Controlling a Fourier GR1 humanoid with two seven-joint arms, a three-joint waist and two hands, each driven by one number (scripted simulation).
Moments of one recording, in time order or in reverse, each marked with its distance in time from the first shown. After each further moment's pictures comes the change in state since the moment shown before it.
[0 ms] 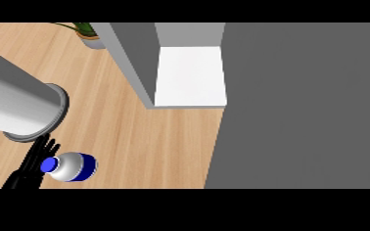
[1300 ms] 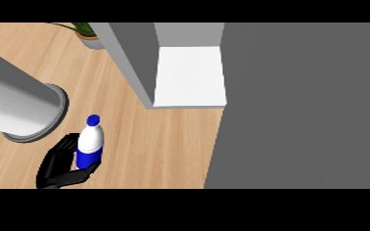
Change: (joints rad) left arm -0.296 0.037 -0.079 0.534 -0.043 0.153 -0.329; right arm -0.021 -0.072 -0.023 -0.001 -0.013 -0.040 0.001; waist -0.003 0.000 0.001
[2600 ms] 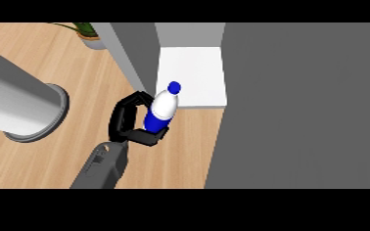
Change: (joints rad) left arm -0.181 -0.218 -0.443 -0.283 0.199 0.428 0.079; right arm 0.015 -0.033 0.036 -0.001 -0.007 -0.048 -0.017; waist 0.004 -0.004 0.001
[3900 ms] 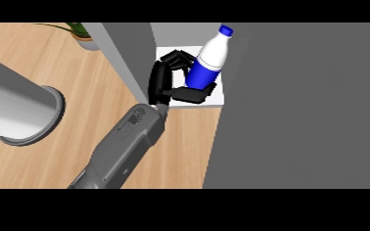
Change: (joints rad) left arm -0.357 -0.008 -0.347 -0.022 0.345 0.501 0.321; right arm 0.070 -0.050 0.026 -0.012 -0.016 -0.026 -0.078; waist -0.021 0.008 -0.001
